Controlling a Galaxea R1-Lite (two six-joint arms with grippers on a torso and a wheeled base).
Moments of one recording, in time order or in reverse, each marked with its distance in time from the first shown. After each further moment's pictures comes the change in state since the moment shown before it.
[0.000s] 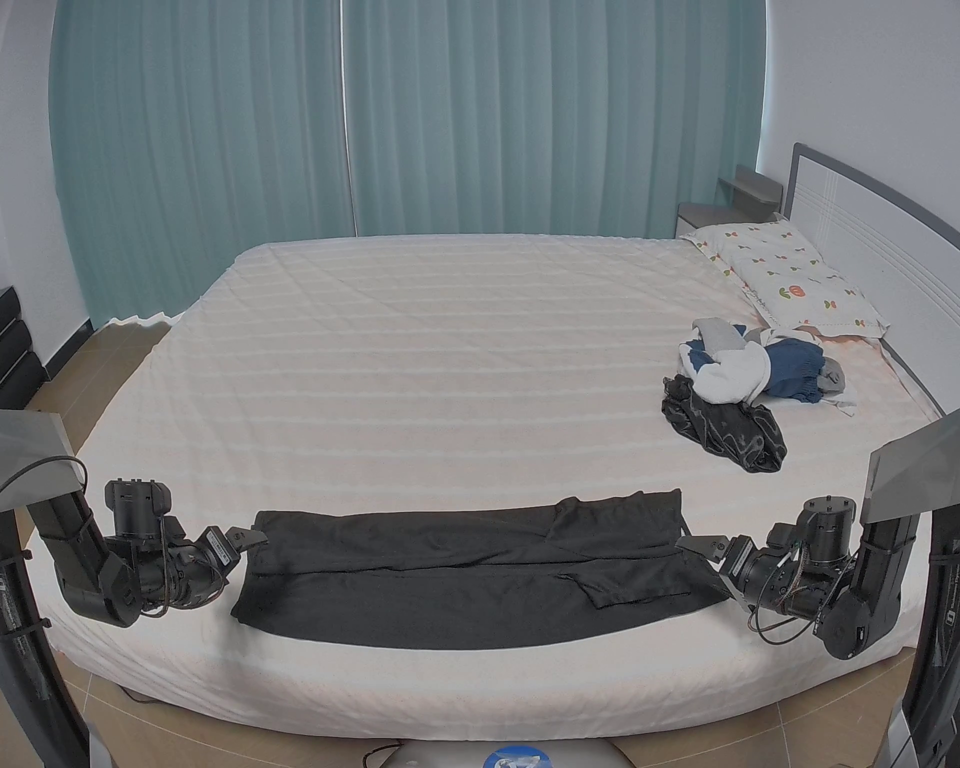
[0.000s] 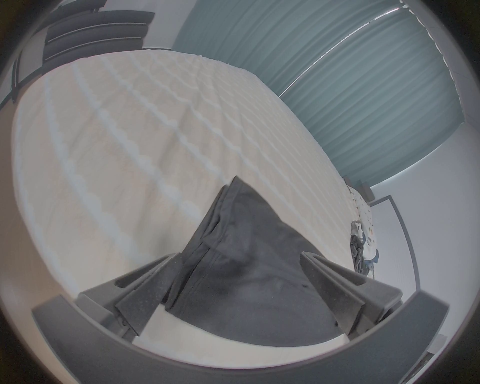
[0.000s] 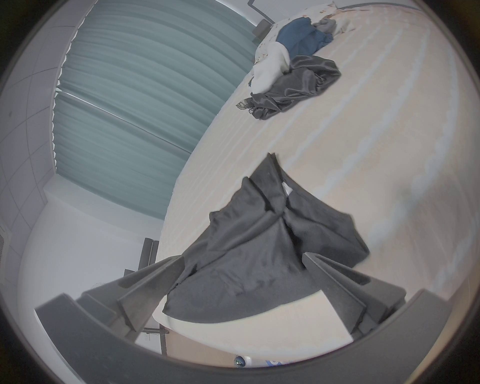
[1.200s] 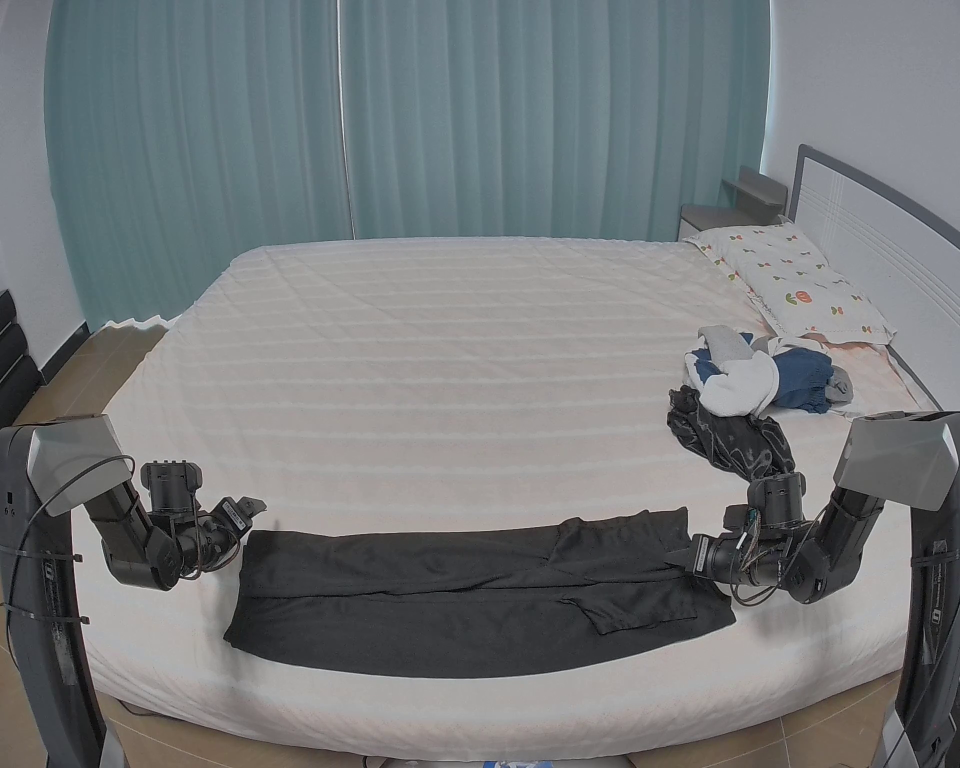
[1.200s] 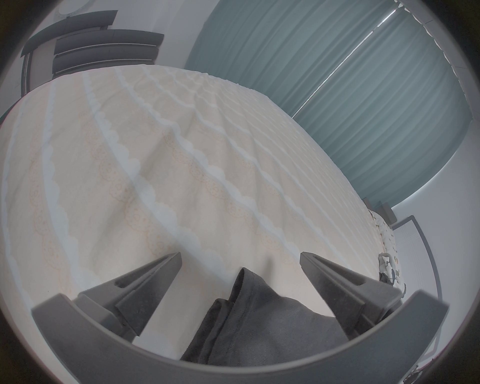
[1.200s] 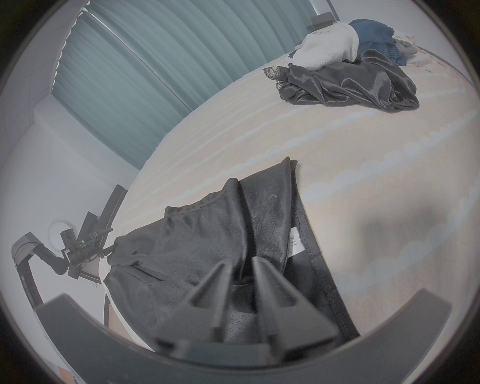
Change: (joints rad) left arm 0.012 0.264 -0.370 0.036 0.170 -0.011; right arm -0.005 0.095 -0.421 0.537 0.000 -0.450
